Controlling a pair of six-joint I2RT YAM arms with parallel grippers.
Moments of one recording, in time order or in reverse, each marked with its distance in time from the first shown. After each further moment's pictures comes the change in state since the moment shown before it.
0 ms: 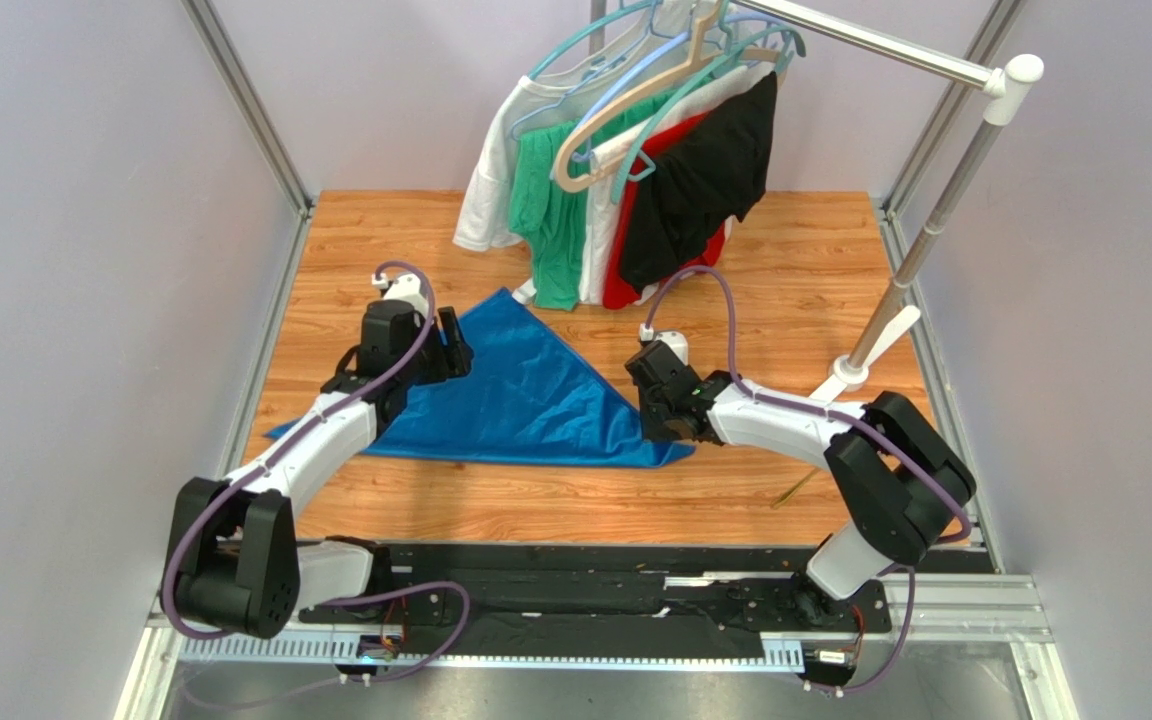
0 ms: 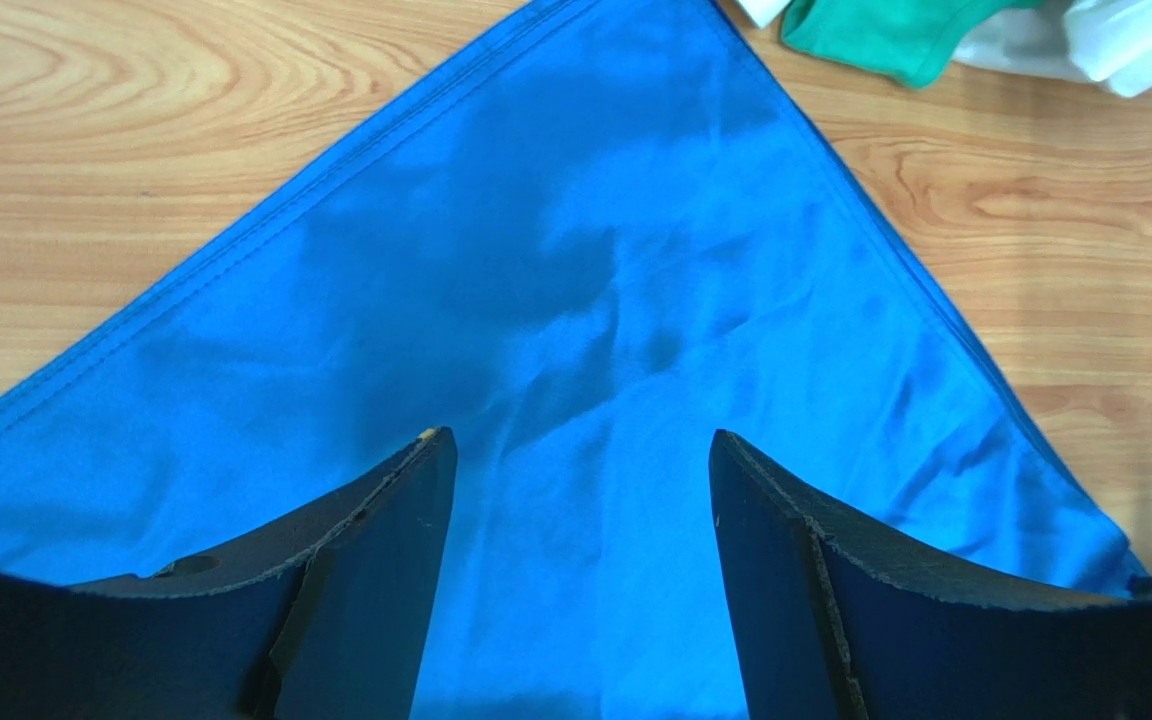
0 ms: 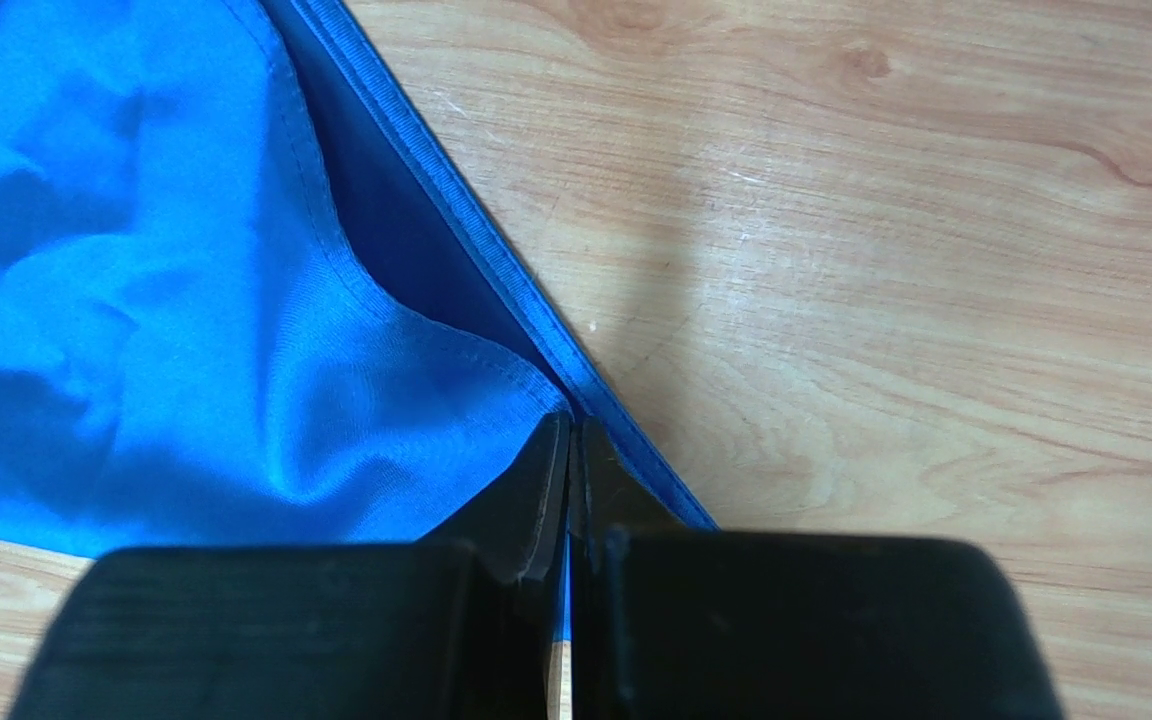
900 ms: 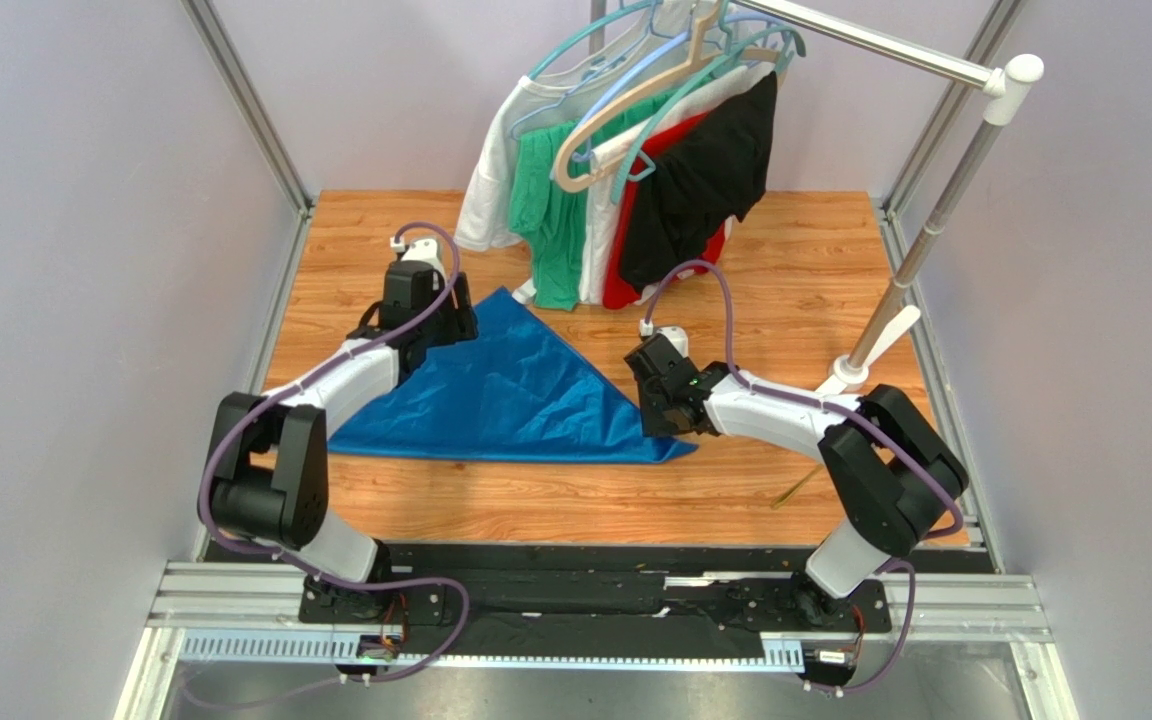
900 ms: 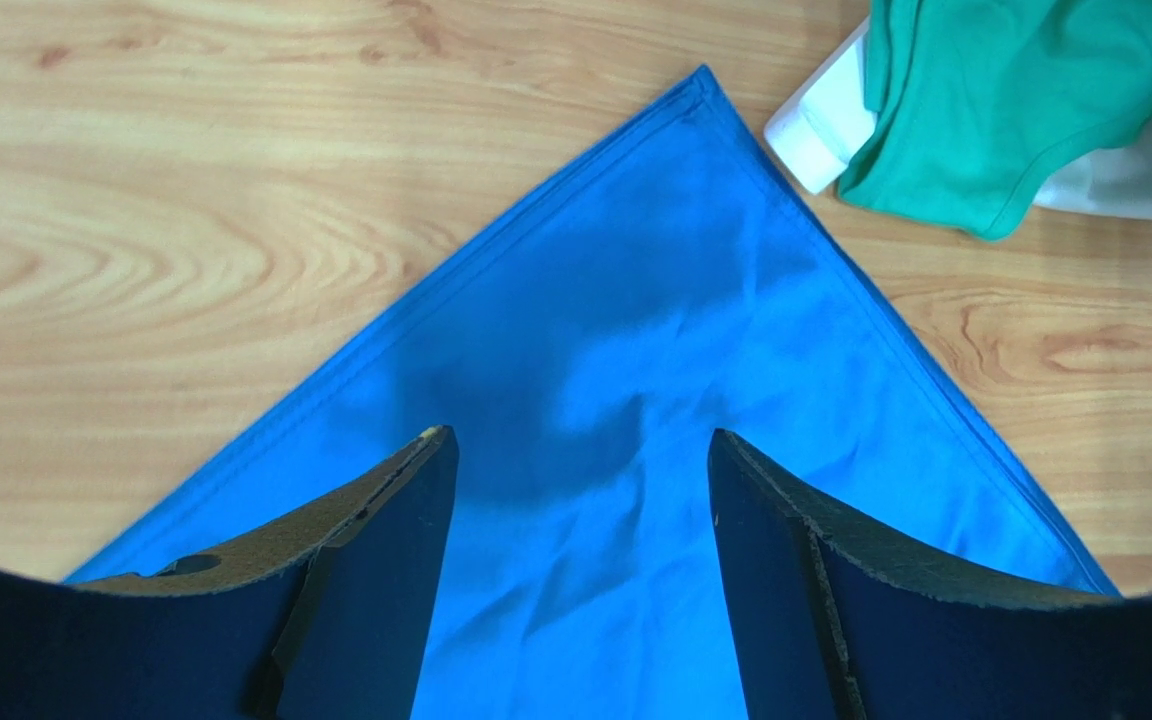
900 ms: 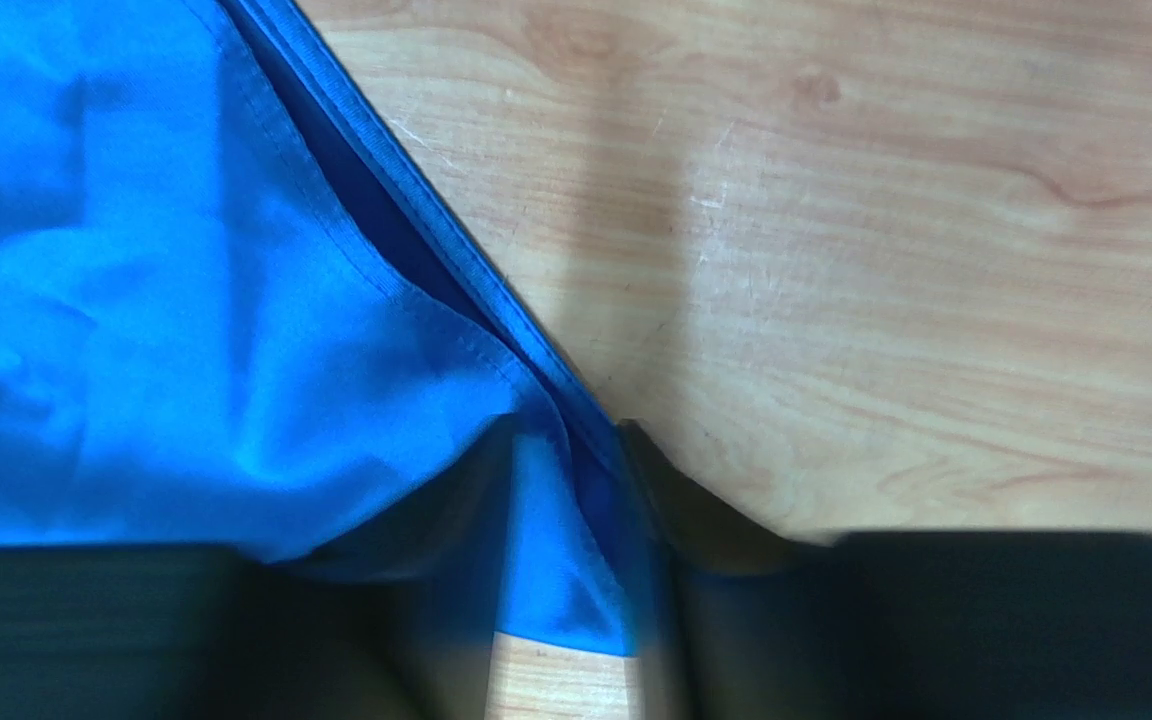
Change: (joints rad) left arm 0.000 0.311 0.232 0.050 -0.077 0.054; right arm -0.020 0.032 0.046 -0.047 0.013 -0.018
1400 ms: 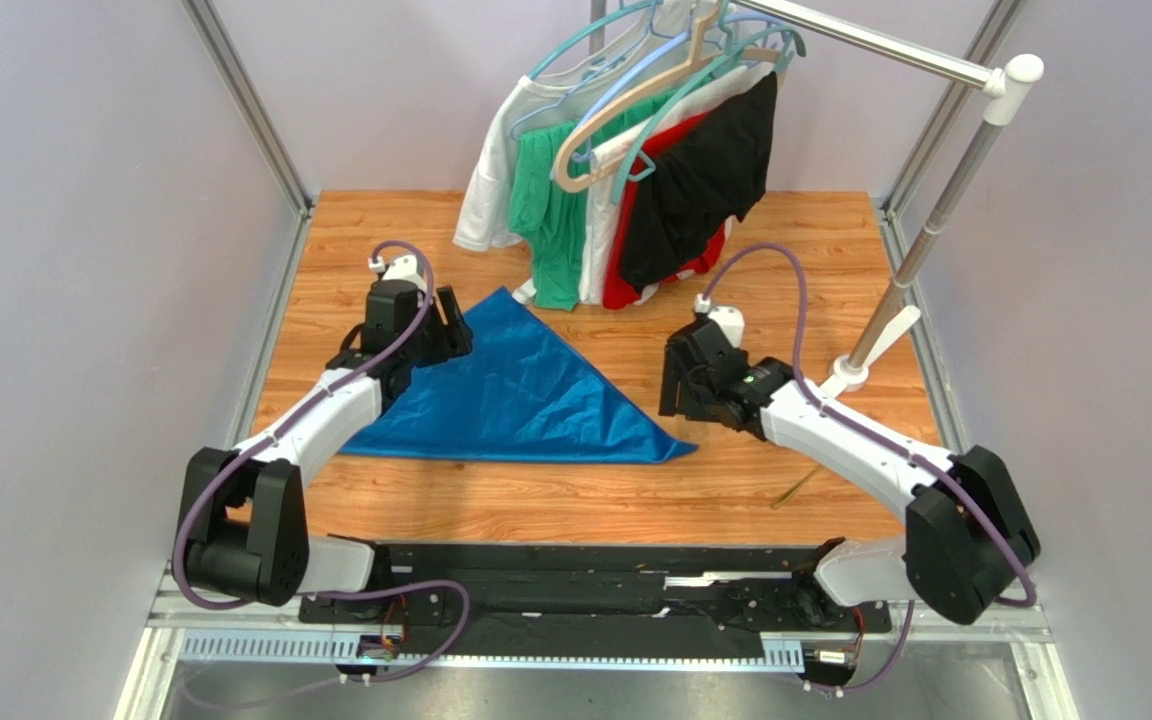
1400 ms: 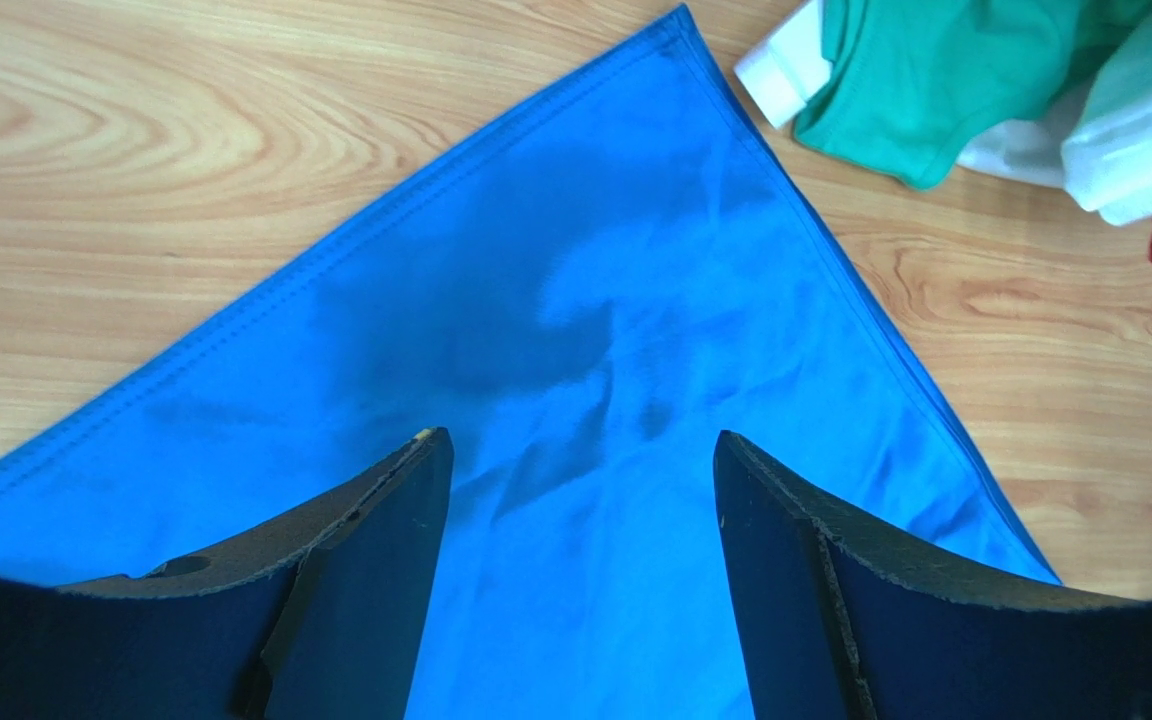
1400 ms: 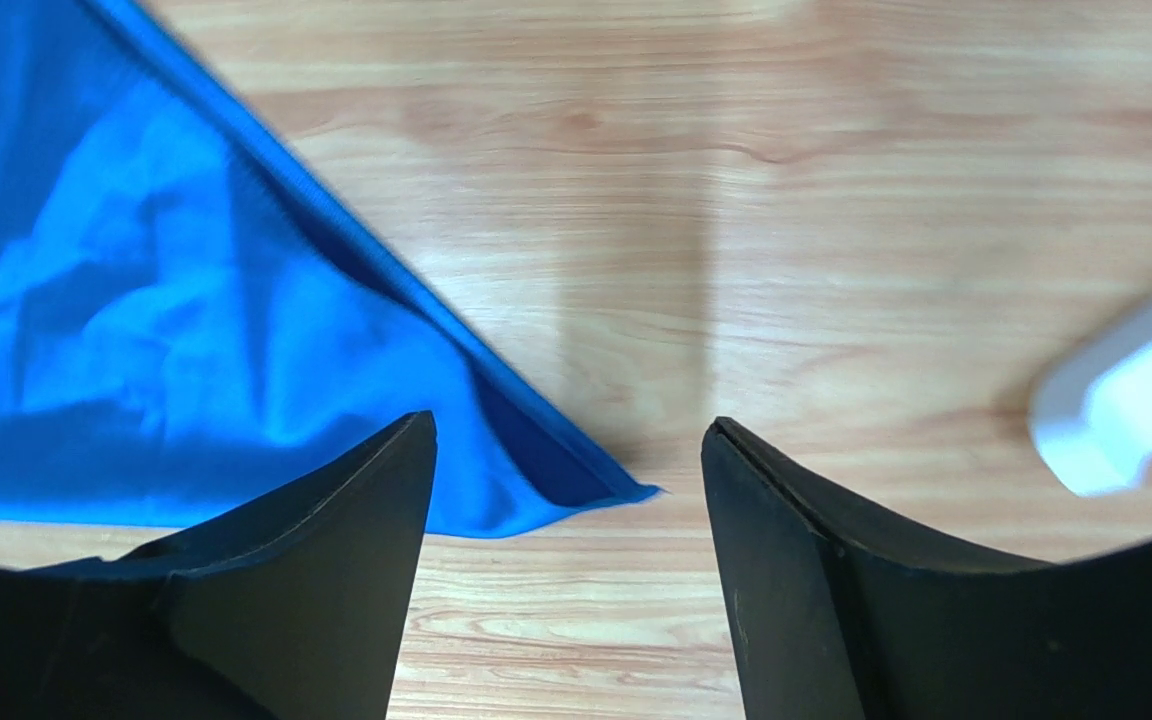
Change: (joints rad) left arm 0.010 -0.198 -0.119 -0.062 0.032 -0.103; right arm -0.058 -0.249 -0.002 -0.153 0.080 0.072
